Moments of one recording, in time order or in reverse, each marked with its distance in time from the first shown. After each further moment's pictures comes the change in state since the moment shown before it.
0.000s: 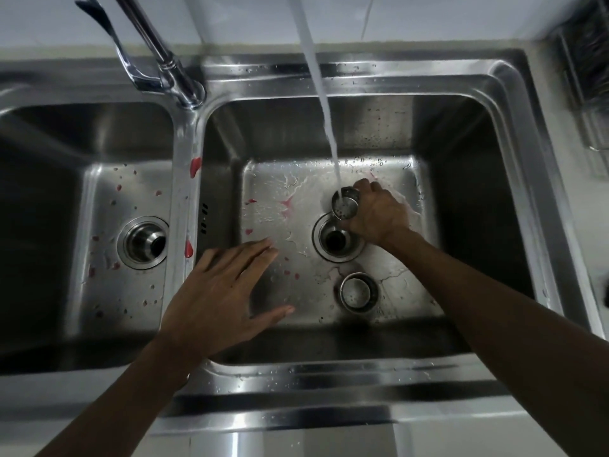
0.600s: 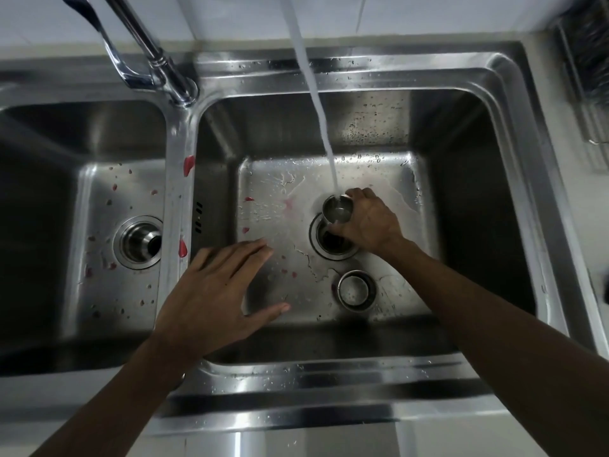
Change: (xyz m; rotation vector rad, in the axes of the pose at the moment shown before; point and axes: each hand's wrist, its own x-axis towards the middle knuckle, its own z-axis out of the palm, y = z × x) left_hand 0.001 -0.001 0.001 -0.002 -0.013 -0.012; right_hand -0.006 0.005 0.020 0.135 -0.001 -0.030
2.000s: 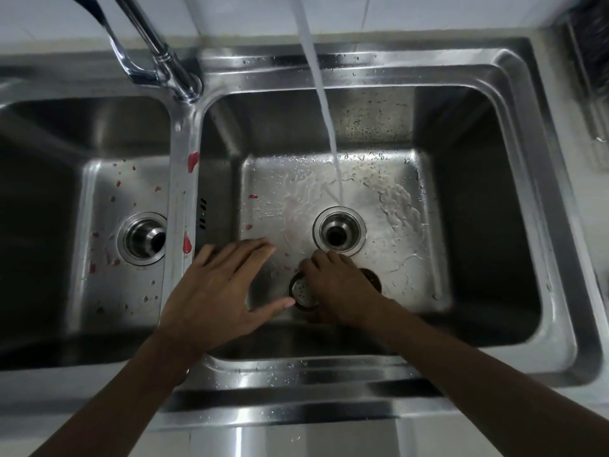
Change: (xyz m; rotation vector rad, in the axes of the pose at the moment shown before) left_hand 0.000 0.002 -0.002 0.033 0.062 0.004; right_hand -0.095 -0.042 0.043 -0.311 -0.247 -0.500
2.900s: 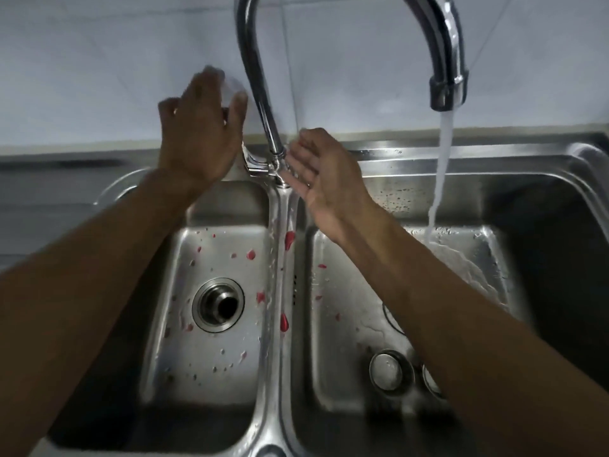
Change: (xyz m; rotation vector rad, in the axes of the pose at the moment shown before) left_hand 0.155 -0.199 -0.161 -0.051 0.540 -0.370; right_hand 0.171 -0.099 -0.240 2.038 0.485 0.145
